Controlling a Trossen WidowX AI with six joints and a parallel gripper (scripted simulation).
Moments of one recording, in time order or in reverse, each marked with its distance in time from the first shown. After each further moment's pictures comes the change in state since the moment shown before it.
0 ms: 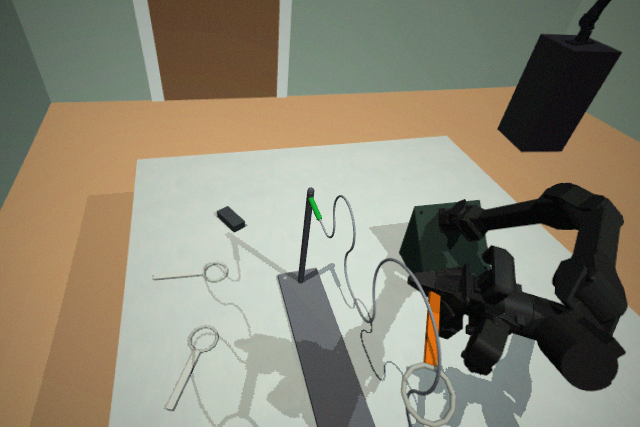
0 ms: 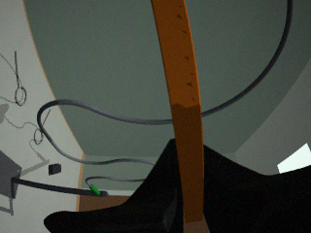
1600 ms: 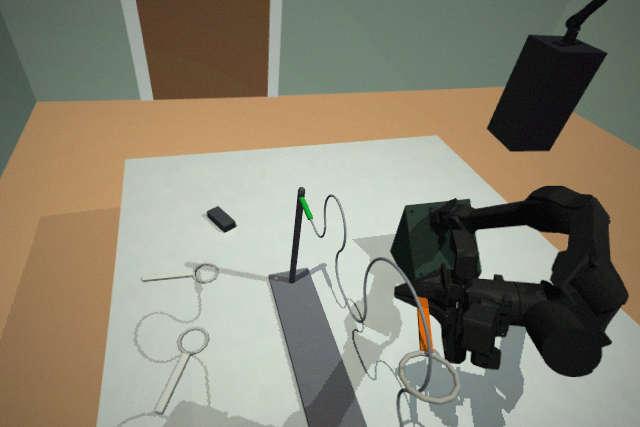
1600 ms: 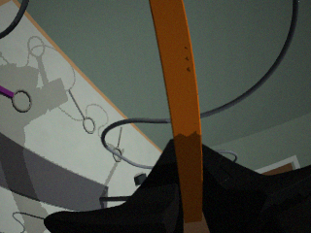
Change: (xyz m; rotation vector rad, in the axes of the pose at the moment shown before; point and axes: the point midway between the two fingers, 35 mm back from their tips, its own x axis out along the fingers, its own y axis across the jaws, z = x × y) arm -0.002 0.021 0.006 0.464 -0.020 0.297
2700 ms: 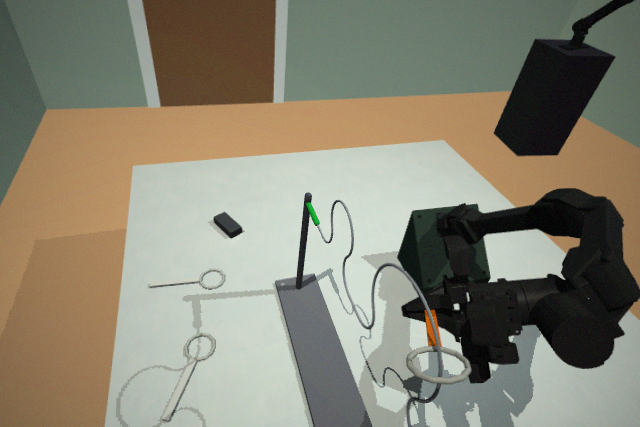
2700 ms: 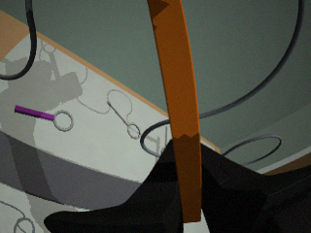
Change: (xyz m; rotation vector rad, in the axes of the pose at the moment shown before) arm 0.001 0.014 0.002 0.274 -0.018 0.187
